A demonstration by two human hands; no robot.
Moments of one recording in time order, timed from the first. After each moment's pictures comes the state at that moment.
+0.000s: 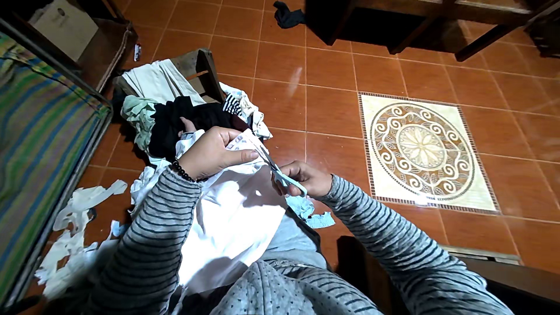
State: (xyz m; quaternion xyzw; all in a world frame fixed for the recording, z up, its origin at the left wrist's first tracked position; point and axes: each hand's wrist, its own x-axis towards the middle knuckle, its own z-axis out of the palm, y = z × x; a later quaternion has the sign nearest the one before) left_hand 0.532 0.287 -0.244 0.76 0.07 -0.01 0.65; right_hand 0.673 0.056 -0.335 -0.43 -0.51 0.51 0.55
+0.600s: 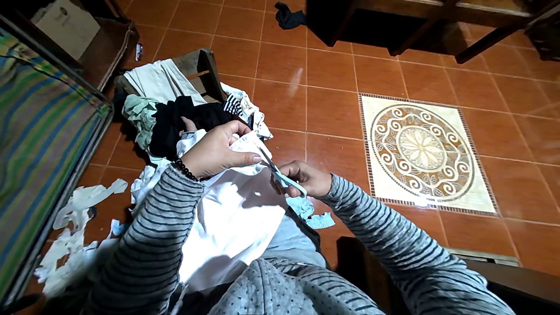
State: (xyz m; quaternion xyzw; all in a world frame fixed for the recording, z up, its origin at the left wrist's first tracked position) left_hand 0.533 0.284 -0.239 0.76 0.11 -0.05 0.64; right_hand 0.672 0.059 -0.331 -0.44 -0.52 0.50 0.53
